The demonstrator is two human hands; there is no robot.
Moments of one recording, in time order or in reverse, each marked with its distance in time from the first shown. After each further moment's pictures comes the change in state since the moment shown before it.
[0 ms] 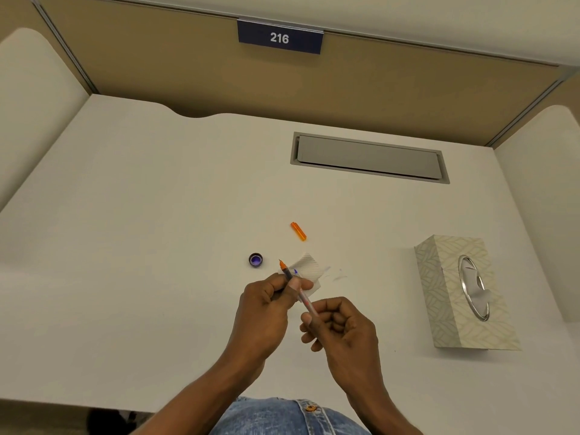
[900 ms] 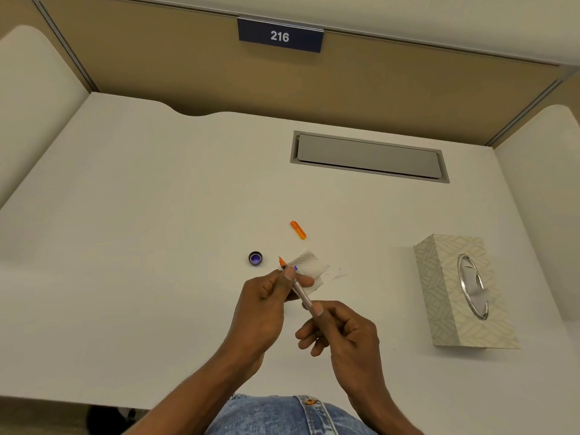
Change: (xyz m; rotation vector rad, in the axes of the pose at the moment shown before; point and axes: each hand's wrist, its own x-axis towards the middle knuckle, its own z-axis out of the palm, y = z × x) left_hand 0.001 0.001 -0.002 -0.047 -0.010 -0.036; right_hand -0.007 -0.007 -0.001 0.074 -0.051 -0.020
